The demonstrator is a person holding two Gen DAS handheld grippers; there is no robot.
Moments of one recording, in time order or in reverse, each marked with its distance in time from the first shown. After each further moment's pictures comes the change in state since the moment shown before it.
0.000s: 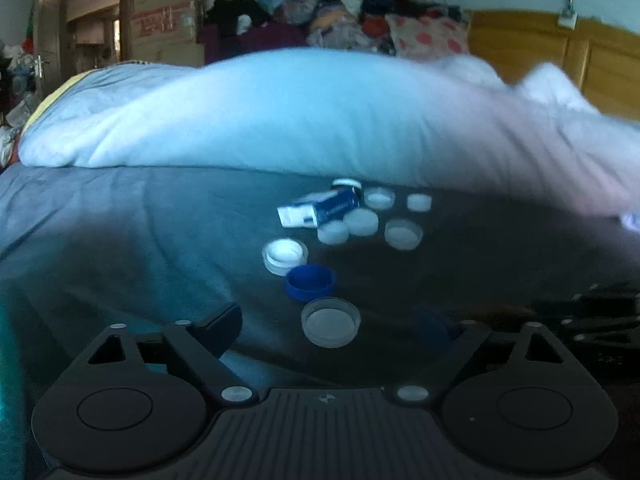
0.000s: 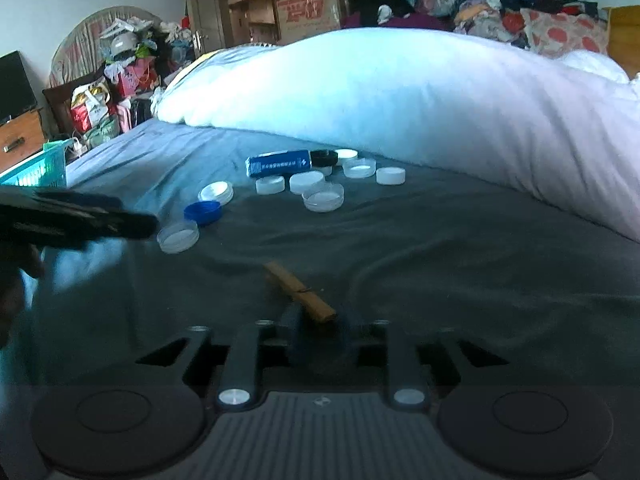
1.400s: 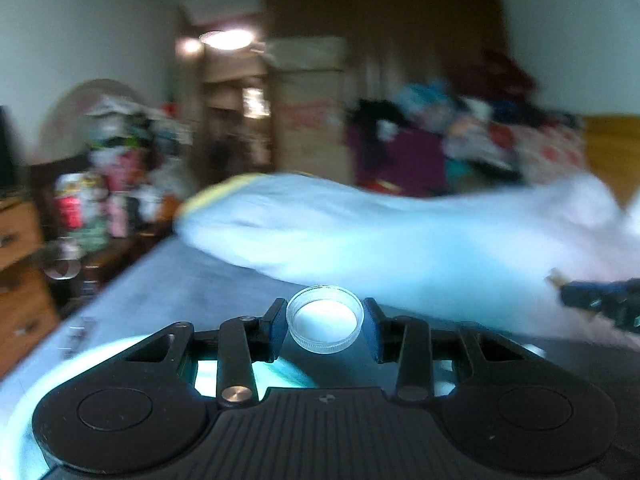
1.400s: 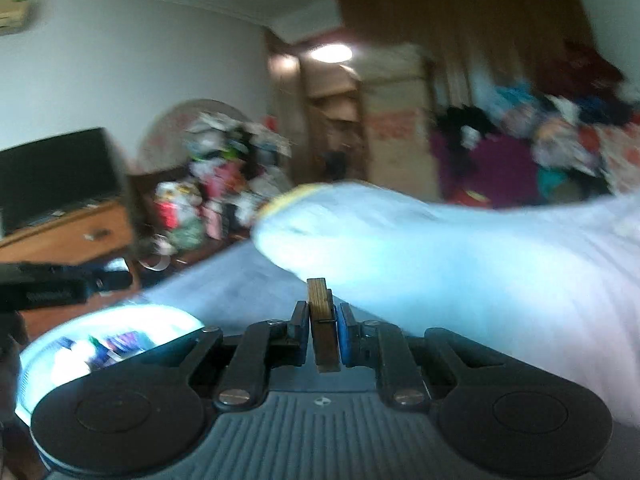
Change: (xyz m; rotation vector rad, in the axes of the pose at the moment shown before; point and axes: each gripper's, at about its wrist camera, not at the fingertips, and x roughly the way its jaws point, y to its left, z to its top) left arm -0.220 0.079 0.086 -0.145 -0.265 0.433; right arm -0.092 0.129 0.180 -0.088 -0.306 0.257
